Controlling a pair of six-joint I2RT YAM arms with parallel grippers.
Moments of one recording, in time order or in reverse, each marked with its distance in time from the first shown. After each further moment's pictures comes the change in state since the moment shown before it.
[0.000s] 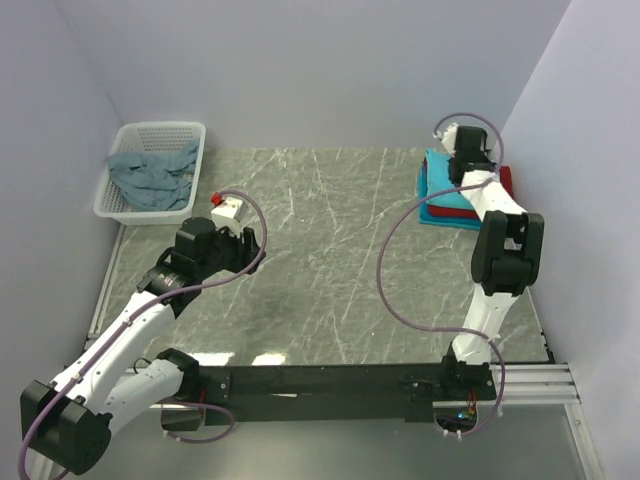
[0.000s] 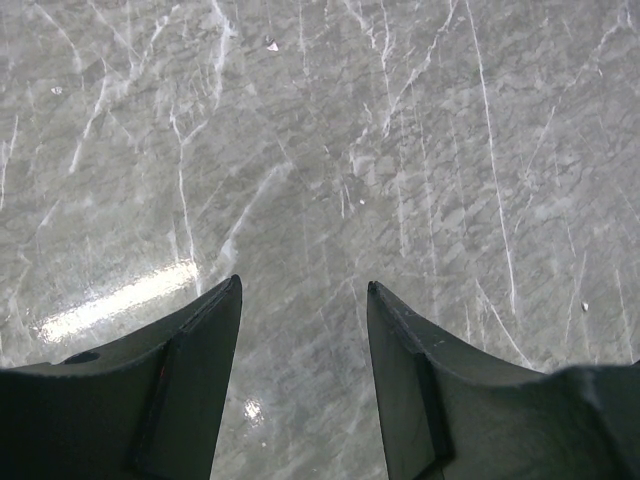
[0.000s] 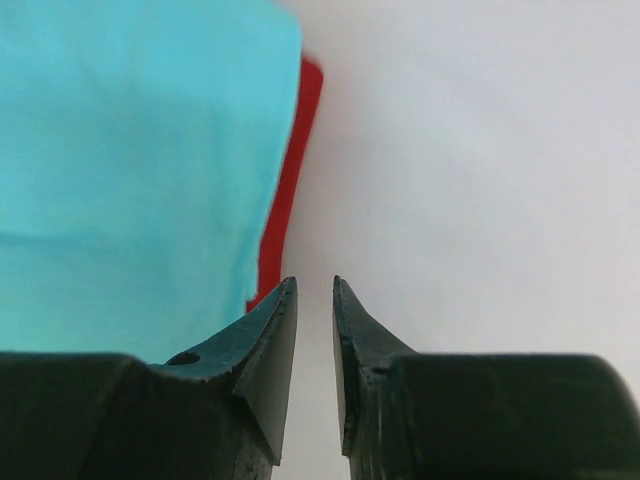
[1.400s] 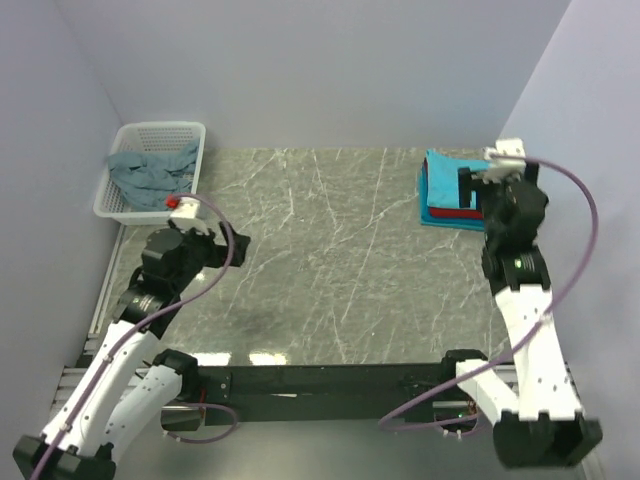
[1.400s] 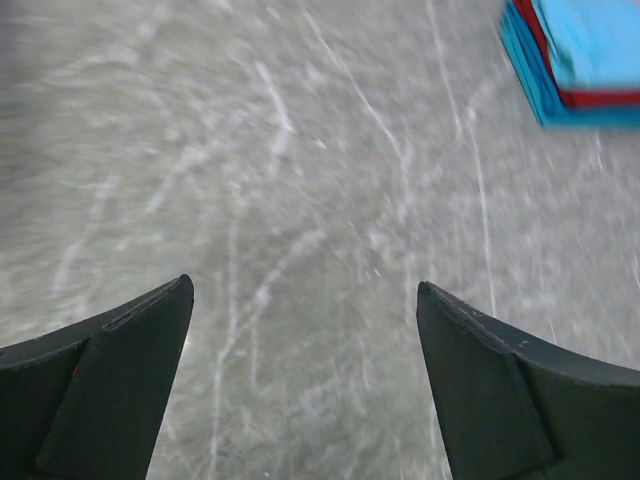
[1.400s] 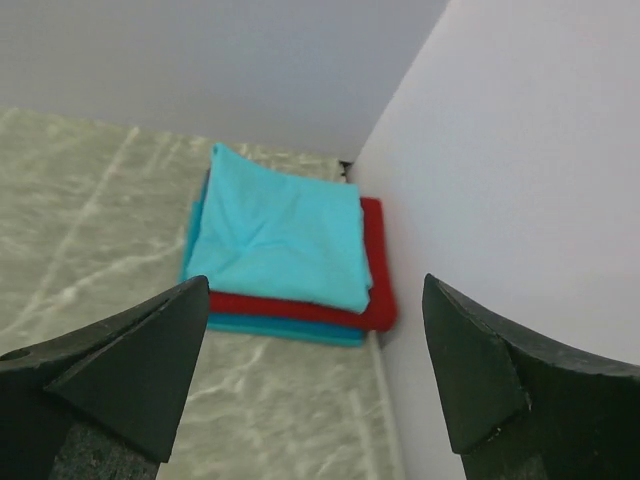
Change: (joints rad) left arm 0.075 -0.198 -0.028 0.029 -0.074 -0.077; right arm 0.132 -0.979 -0.467 -0.009 -0.318 0.486
